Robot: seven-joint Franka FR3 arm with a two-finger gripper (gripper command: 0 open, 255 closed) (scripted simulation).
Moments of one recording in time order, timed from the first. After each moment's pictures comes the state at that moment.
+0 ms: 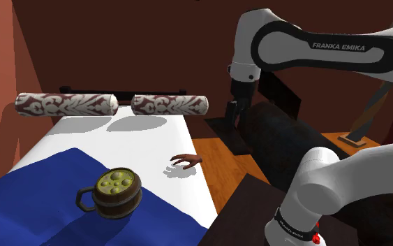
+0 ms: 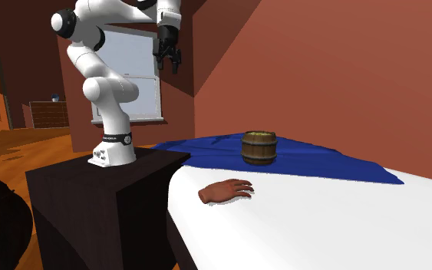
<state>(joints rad) 0.00 -0.83 0.06 -2.44 0.00 1.57 0.06</state>
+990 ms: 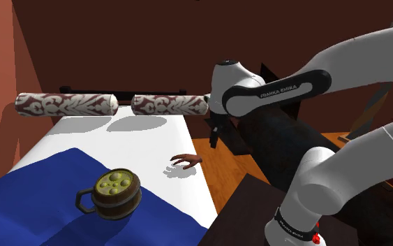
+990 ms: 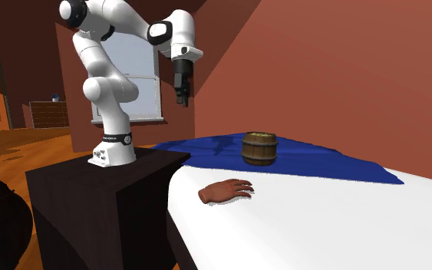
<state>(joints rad) 0.02 -0.57 -0.01 -2.65 -0.20 2.12 -0.20</state>
